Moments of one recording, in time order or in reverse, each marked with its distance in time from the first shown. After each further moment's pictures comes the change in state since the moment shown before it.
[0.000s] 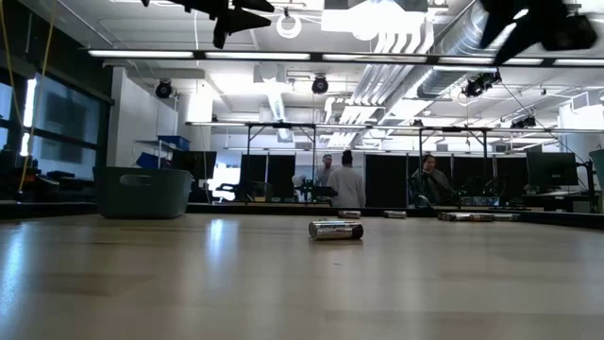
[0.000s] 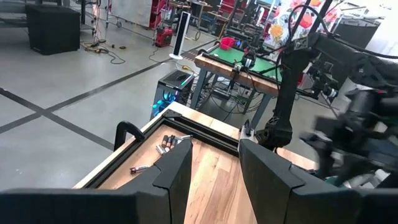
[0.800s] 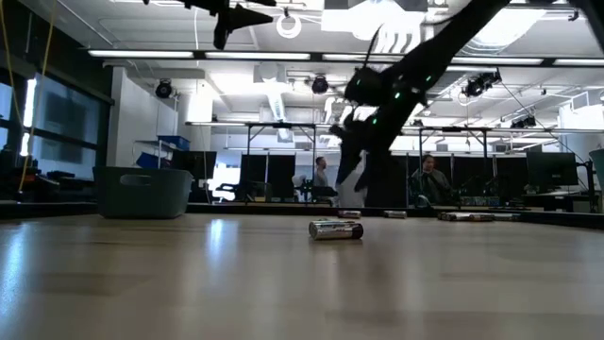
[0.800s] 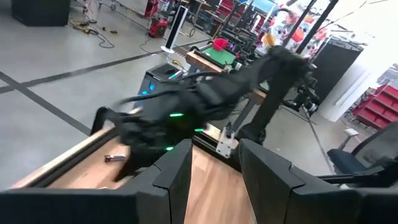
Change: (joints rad) left arm -0.029 0.000 0.000 -0.001 0.005 -0.159; right arm -1.008 0.667 0.097 0.692 -0.402 -1.009
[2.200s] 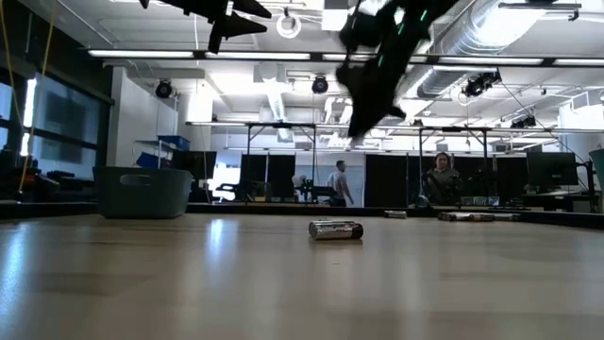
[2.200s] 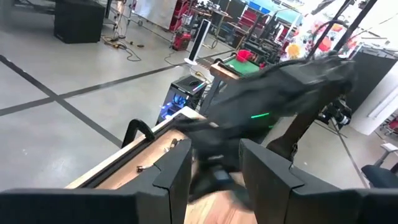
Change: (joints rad) left arm 0.068 0.000 0.000 0.008 -0.050 0.041; right arm 0.138 -0.106 0.256 -0.496 -0.004 -0.162
